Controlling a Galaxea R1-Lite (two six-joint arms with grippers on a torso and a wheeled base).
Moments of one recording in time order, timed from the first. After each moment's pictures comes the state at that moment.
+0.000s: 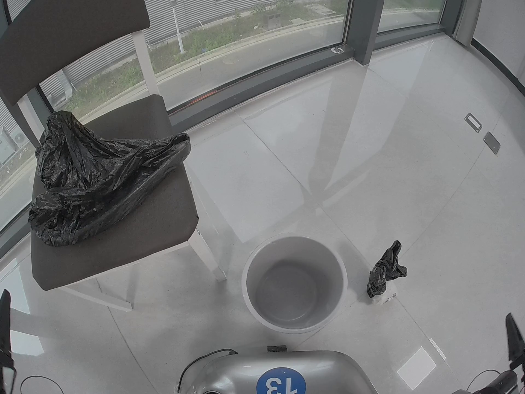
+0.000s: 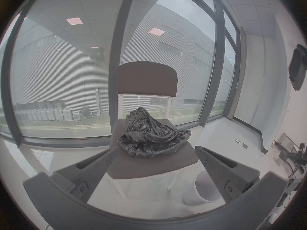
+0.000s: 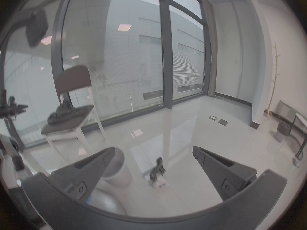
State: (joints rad) left arm -0.04 0.18 -0.28 0.00 0.08 -0.18; right arm 0.00 0.06 -0.11 -0.01 0.05 0.03
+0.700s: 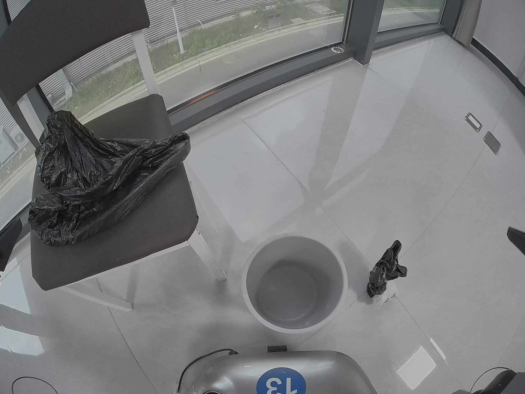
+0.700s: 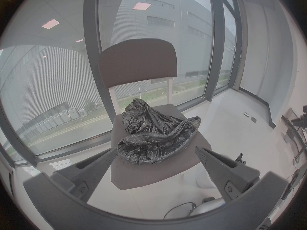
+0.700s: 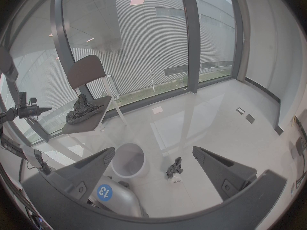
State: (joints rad) left arm -0.08 0.67 -0.68 0.15 0.13 -0.03; right arm 0.17 0.76 -0.74 0.20 0.13 -0.02
